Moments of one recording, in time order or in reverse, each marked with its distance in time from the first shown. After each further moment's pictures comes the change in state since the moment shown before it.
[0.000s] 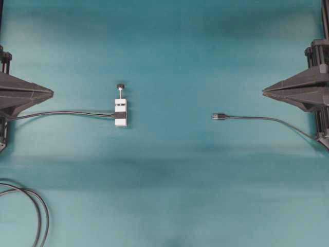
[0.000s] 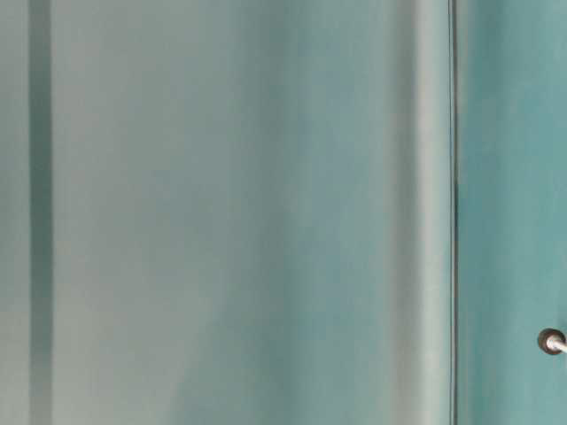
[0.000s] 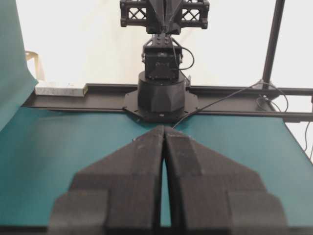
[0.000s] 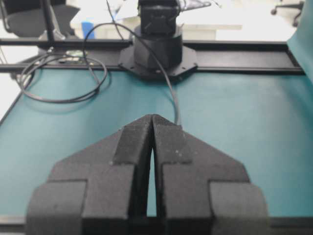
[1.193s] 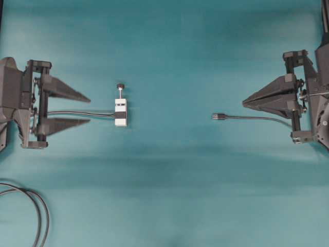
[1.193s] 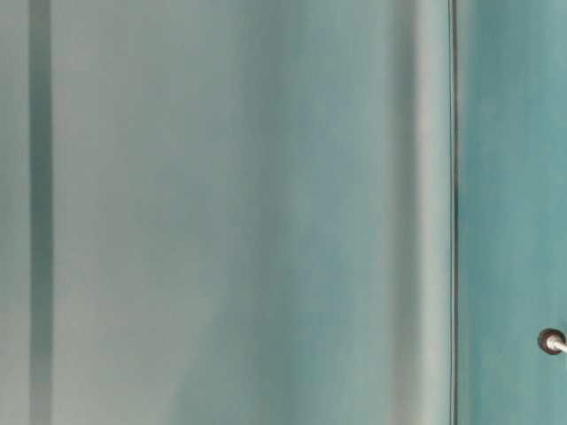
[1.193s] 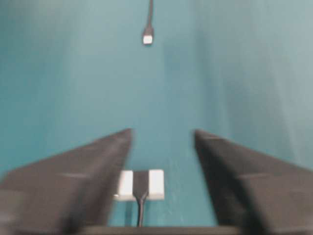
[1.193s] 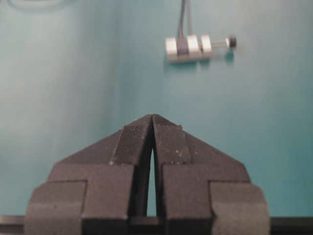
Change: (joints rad) left arm 0.002 0.327 -0.098 -0.002 0.295 0.077; right arm -0.008 0.176 -0.089 -0.006 0.316 0.120
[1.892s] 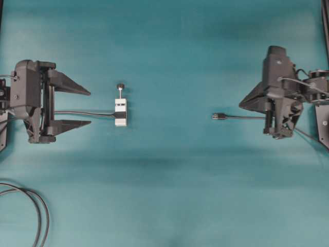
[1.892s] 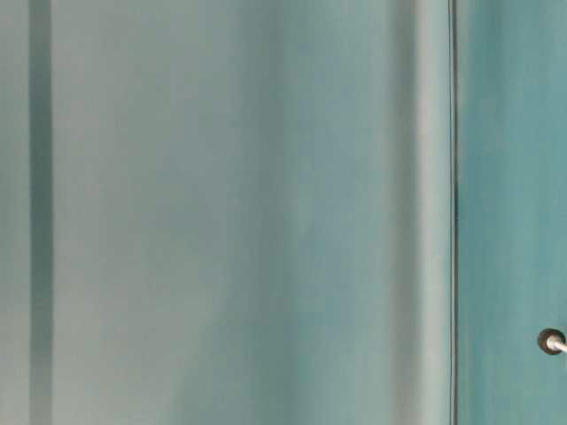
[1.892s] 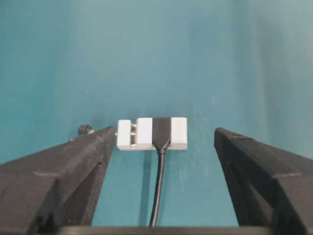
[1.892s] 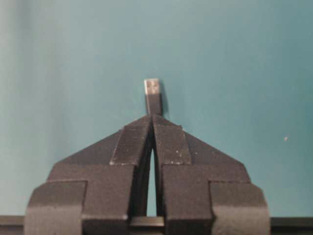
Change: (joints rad) left arm 0.060 0.087 0.044 0.000 -0.006 0.031; right arm -0.080 0.276 -0.002 -0.005 0.152 -0.003
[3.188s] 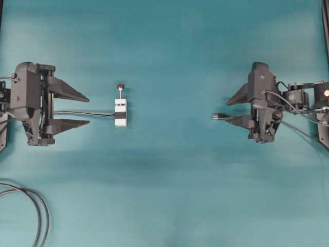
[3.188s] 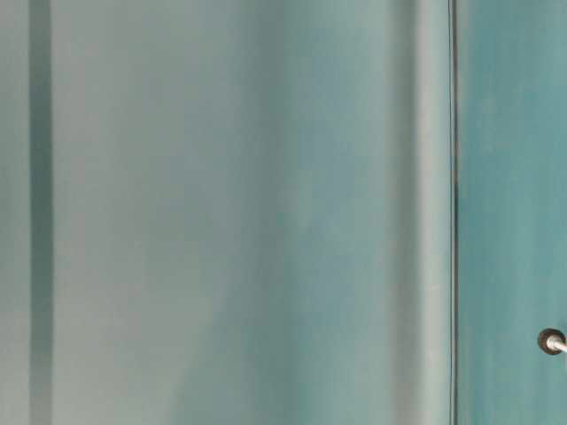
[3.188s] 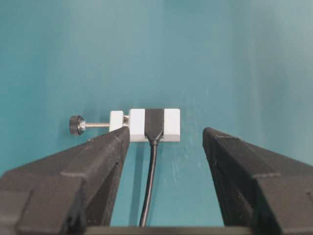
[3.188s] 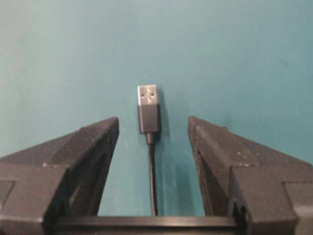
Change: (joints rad) left arm -0.011 0.000 0.017 -0.026 -0.003 -0.002; right arm -0.020 0.339 0.117 -0.032 -0.535 0.006
